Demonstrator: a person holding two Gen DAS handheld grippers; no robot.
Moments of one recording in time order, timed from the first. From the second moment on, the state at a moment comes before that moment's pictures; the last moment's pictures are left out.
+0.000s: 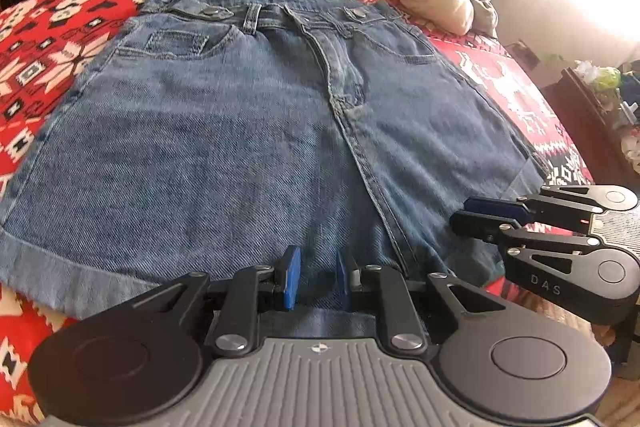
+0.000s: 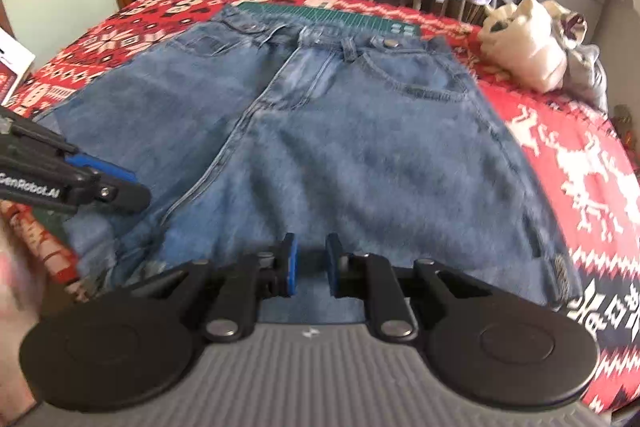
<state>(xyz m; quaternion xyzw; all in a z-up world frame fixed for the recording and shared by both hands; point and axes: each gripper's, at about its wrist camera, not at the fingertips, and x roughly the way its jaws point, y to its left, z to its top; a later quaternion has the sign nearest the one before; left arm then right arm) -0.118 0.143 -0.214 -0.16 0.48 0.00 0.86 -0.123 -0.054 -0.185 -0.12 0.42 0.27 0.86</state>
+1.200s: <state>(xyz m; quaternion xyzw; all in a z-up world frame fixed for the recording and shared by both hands) -0.122 0.153 -0.197 -0.12 0.42 0.12 0.89 -0.118 -0.046 -0.173 -0.17 0.35 0.22 0.90</state>
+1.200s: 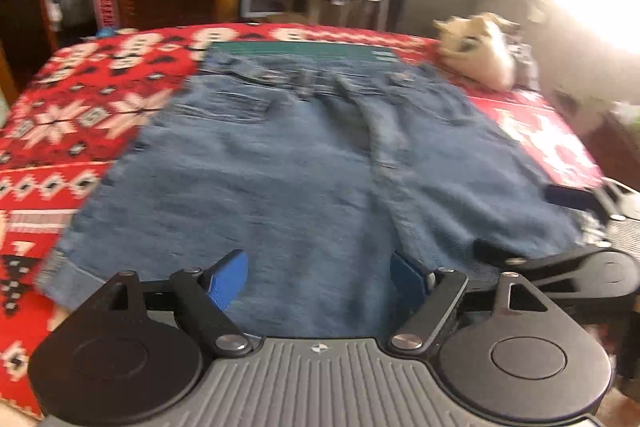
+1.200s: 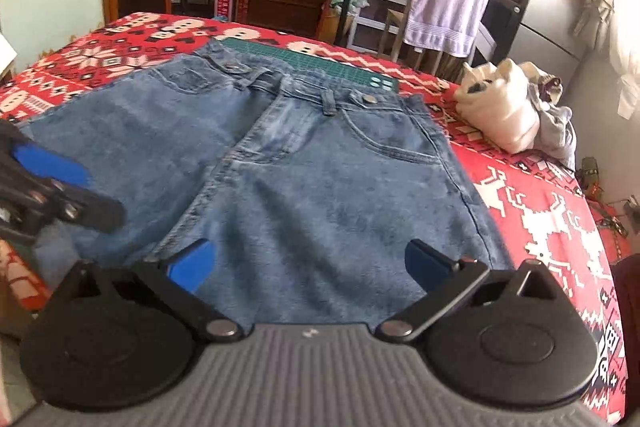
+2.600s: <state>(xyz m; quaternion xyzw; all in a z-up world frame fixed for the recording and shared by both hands) -0.109 0.170 -0.232 -0.08 0.43 0.16 0.88 -0.086 -0.078 -0.217 -0.07 0.36 0.20 0.91</state>
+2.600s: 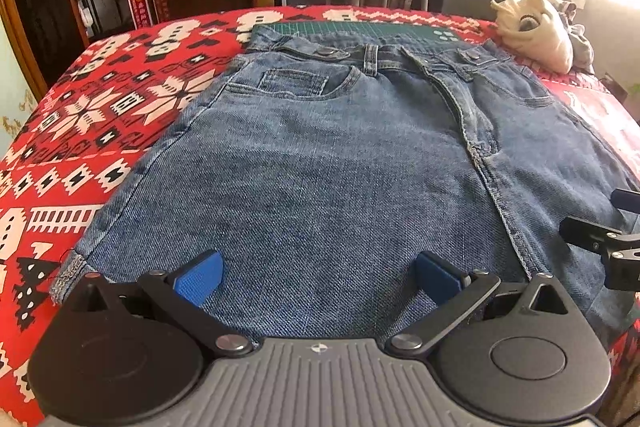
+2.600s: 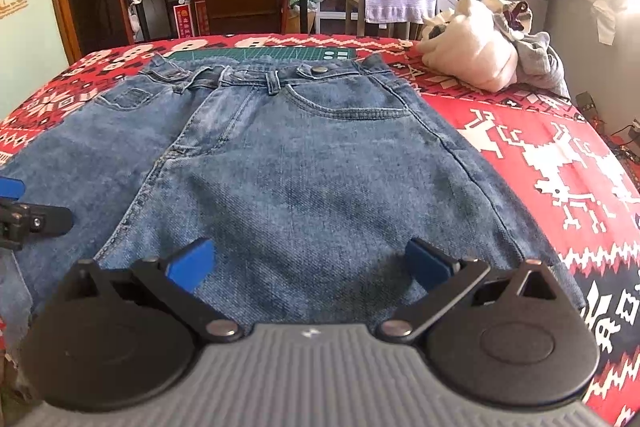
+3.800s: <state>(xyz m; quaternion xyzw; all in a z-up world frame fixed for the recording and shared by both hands) -0.124 0.169 -0.220 -0.09 0.37 0.16 0.91 -0.076 -0.077 -0.201 -0.04 0.40 0.20 0.89</state>
